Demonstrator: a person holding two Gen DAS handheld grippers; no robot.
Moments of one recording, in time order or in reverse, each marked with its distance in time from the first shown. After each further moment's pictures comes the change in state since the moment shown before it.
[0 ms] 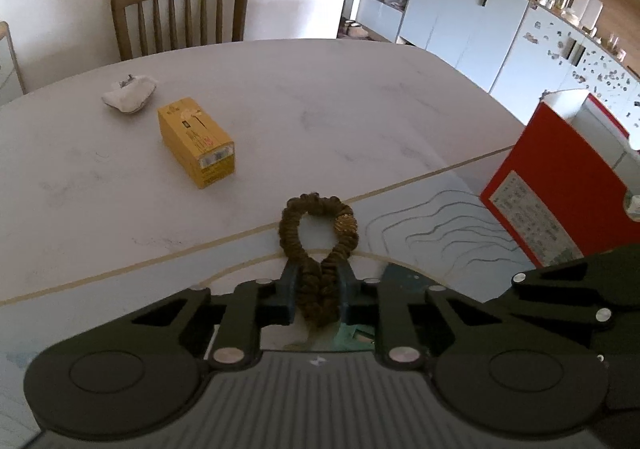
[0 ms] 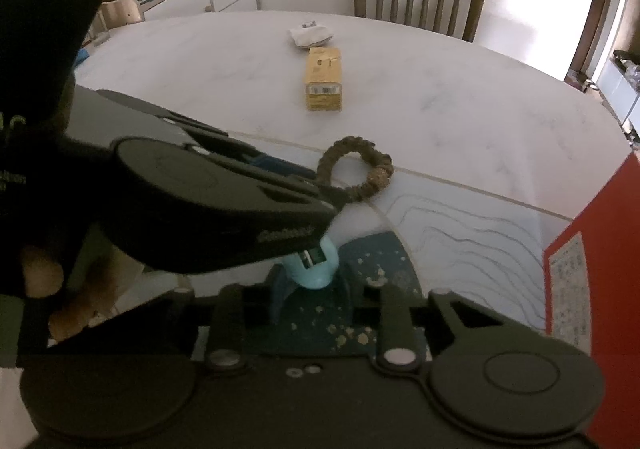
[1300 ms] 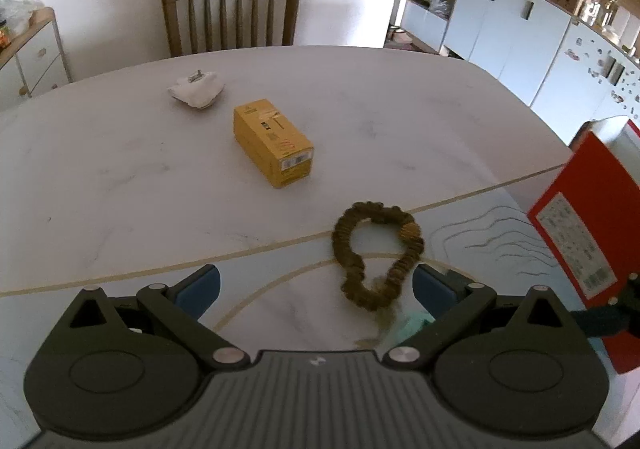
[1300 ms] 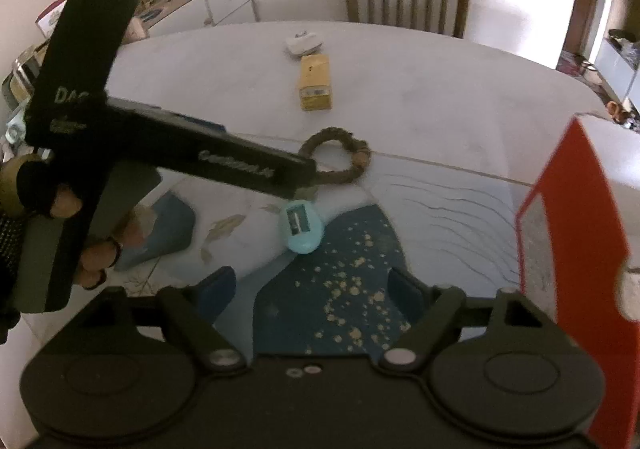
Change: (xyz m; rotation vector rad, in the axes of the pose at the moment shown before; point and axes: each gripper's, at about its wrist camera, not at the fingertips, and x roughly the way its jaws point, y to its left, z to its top) left arm -0.011 0.028 0.002 -0.071 -0.007 0.128; right arm -0.041 -0.010 -0.014 0.054 -0.003 0.050
